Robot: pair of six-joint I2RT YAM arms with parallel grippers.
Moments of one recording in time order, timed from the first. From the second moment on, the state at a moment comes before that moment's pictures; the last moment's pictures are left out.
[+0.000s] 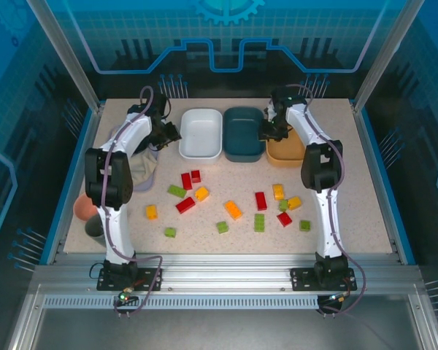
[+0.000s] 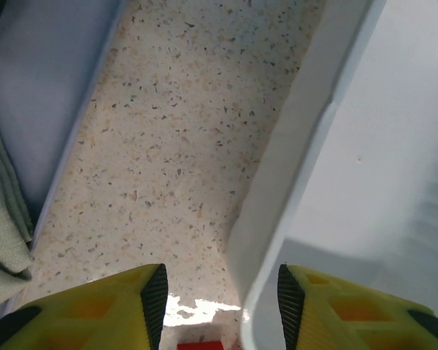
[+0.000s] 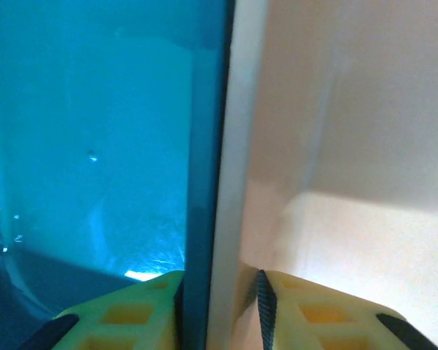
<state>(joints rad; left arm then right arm) -0.10 2.08 1.77 -0.89 0.12 -0.61 0.19 2.48 2.31 -1.14 -0.24 0.21</state>
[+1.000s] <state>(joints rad) -0.11 1.96 1.69 -0.89 0.11 -0.59 0.24 2.39 2.18 -1.09 -0.24 0.40</state>
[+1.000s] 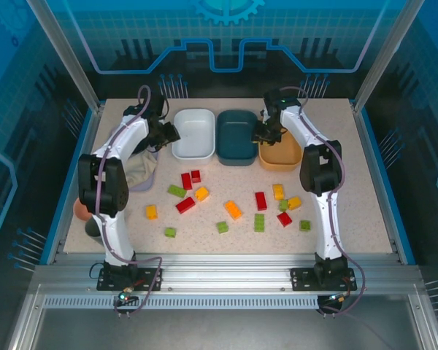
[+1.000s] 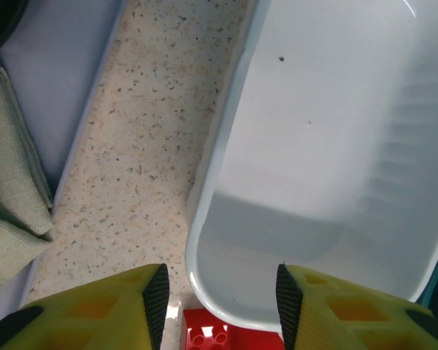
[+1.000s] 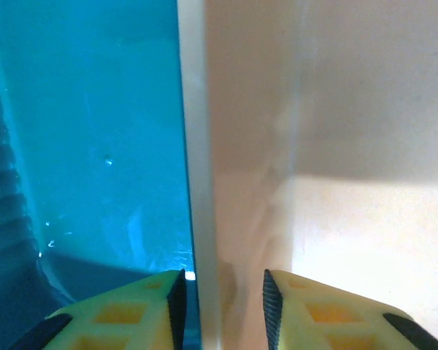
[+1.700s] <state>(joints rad) -0.46 1.49 1.28 -0.65 0.19 -0.68 0.23 1.44 1.25 -1.06 -0.02 0.63</state>
